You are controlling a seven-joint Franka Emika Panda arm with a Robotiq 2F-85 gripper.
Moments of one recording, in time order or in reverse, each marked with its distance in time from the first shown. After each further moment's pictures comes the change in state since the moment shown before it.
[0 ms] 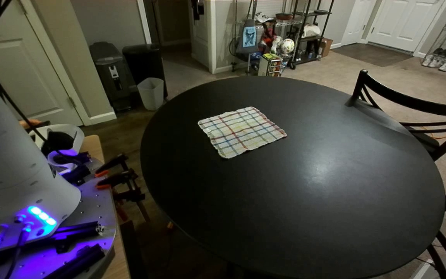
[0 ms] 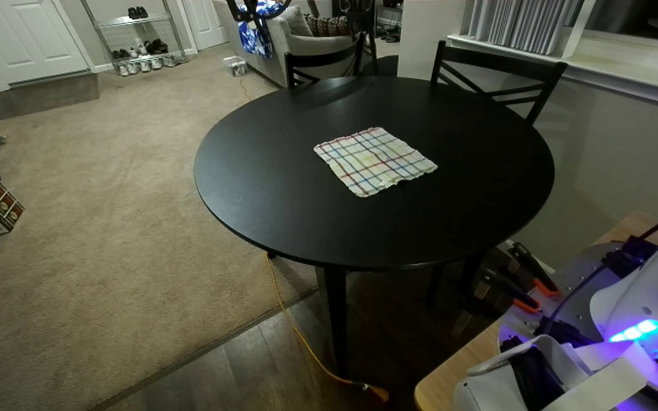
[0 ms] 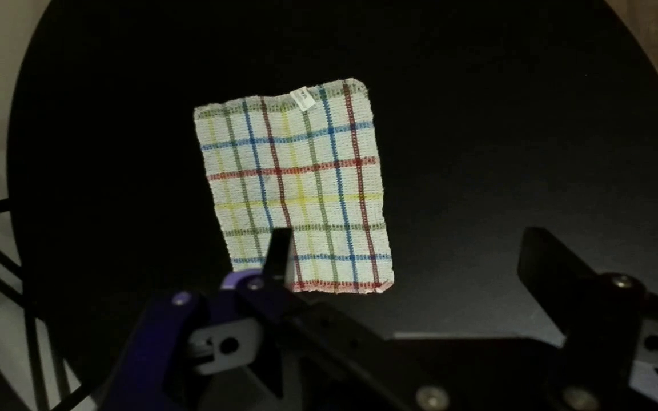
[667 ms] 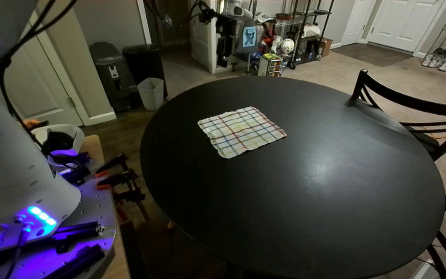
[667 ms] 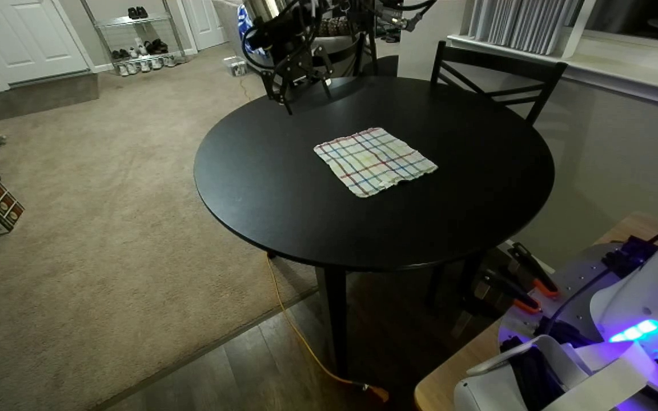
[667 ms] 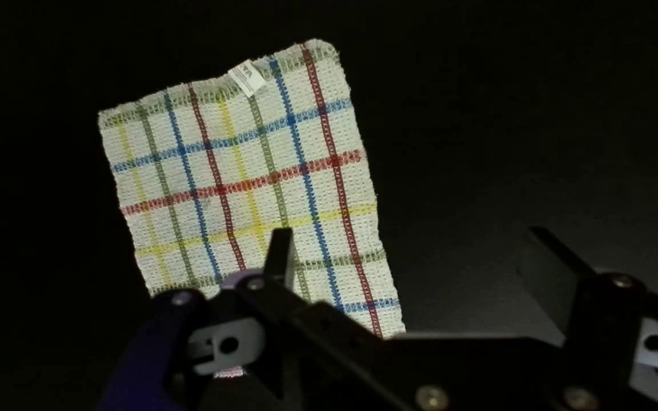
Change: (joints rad) arm -0.078 0.292 -0.098 0.082 0.123 0.153 -0.059
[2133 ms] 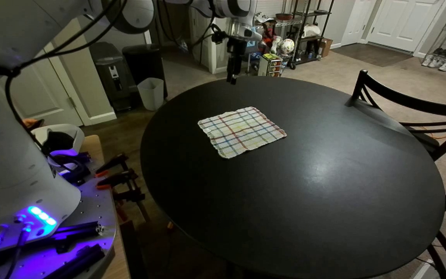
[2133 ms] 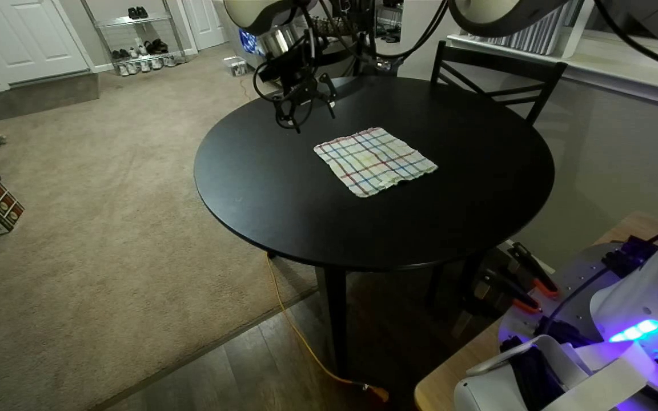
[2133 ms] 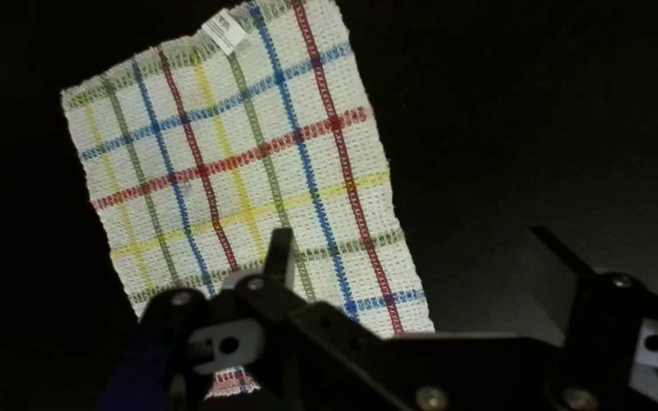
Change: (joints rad) arm 0.025 0.234 -0.103 0.253 0.046 -0.041 -0.004
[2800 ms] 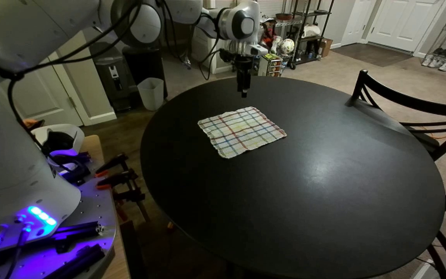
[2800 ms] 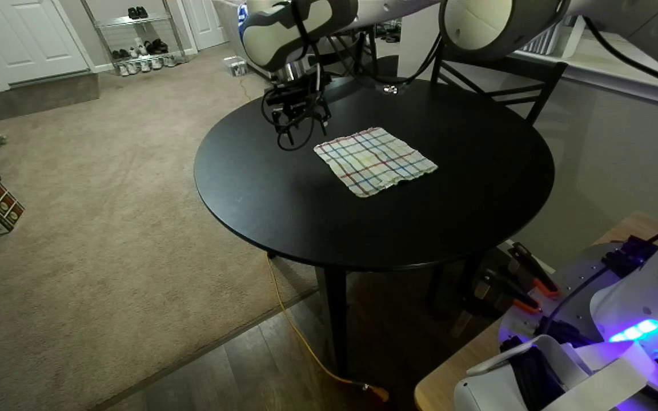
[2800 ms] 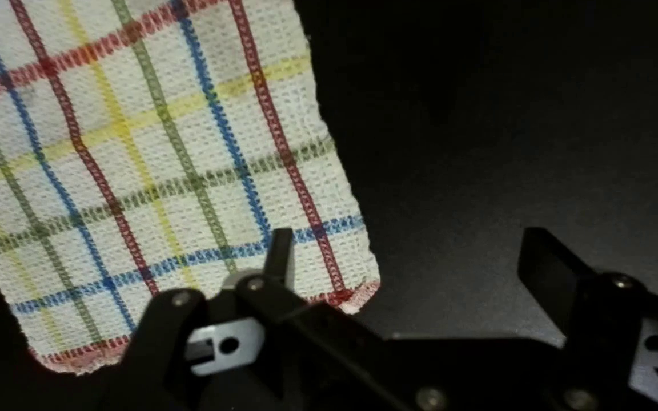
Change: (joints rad) arm -0.030 0.087 -0.002 -0.021 0.000 0.306 -0.022
